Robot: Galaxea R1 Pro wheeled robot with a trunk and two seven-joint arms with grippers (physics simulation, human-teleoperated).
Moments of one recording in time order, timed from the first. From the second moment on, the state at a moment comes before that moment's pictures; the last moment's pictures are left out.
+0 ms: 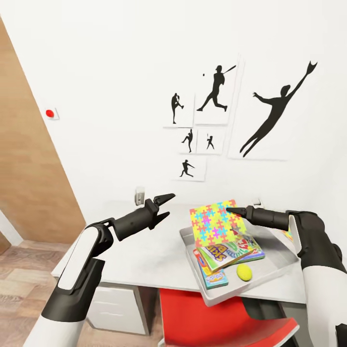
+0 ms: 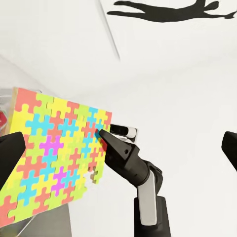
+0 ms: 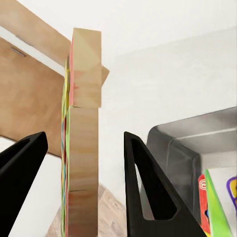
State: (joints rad) left arm -0.55 -0.04 -0.17 -1.60 1.61 0.79 0.34; right arm -0.81 -0.20 -0.34 -1.04 0.07 1.04 1.21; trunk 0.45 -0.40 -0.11
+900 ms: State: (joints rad) left arm -0.55 -0.04 -0.18 -1.60 1.61 0.79 0.34; right arm -0.81 -0.20 -0.34 -1.04 0.07 1.04 1.21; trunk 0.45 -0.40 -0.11
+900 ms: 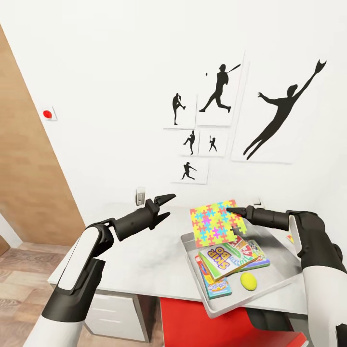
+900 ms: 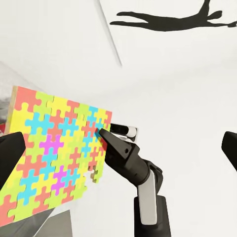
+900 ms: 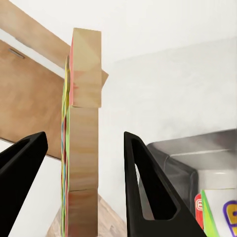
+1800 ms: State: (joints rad) left arm -0.50 0.01 -0.04 -1.61 1.62 0.80 0.21; right arm -0.97 -0.30 0.04 -0.63 0.08 0.96 1.38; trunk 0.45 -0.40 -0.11
